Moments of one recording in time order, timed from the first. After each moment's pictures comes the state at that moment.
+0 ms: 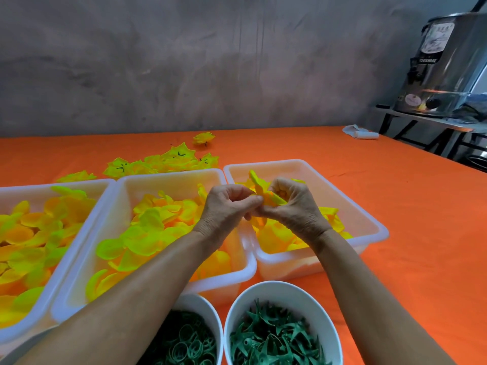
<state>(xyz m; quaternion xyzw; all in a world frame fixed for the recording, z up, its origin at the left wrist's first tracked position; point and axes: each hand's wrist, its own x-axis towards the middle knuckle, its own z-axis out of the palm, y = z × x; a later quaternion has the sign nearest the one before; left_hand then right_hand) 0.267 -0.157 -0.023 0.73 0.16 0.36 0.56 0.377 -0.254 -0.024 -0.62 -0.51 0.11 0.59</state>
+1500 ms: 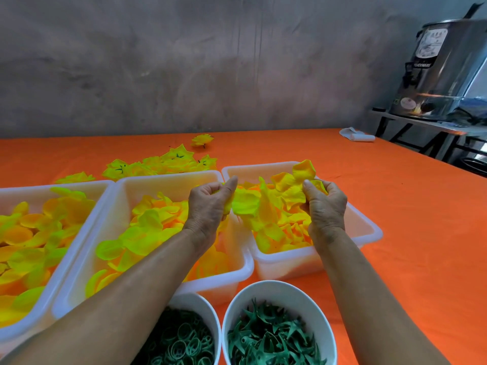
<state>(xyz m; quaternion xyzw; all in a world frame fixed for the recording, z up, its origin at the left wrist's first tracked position) 0.264 -0.149 -0.021 0.60 0.22 0.43 0.64 0.397 -0.263 -0.019 -0.60 -0.12 0.04 0.79</state>
